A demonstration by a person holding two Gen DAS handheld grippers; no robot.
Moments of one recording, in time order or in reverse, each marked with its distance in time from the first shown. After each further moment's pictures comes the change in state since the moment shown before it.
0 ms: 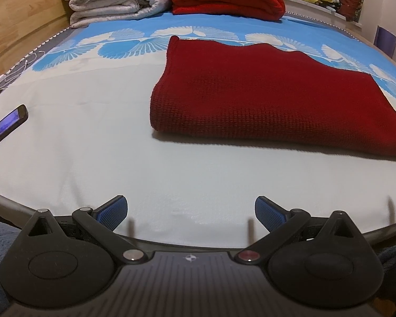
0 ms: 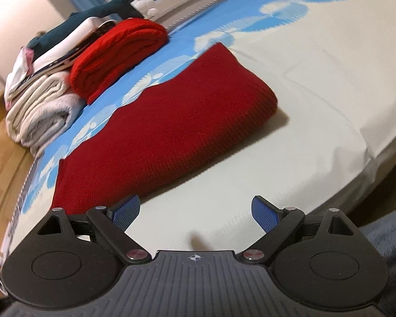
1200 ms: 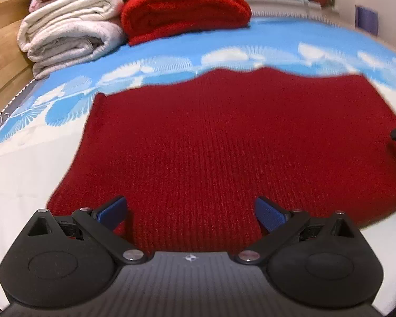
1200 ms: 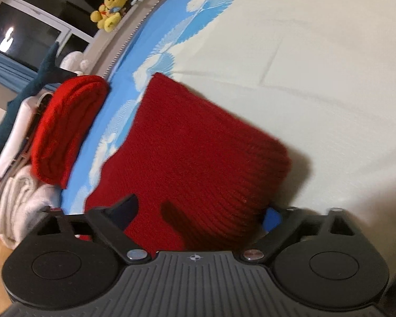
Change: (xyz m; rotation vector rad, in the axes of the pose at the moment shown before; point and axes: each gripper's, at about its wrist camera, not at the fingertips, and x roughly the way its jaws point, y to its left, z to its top) left arm 0.082 -0.115 0.092 0.193 -0.076 0.028; right arm 0.104 -0.029 0.069 0.460 -0.085 -0.008
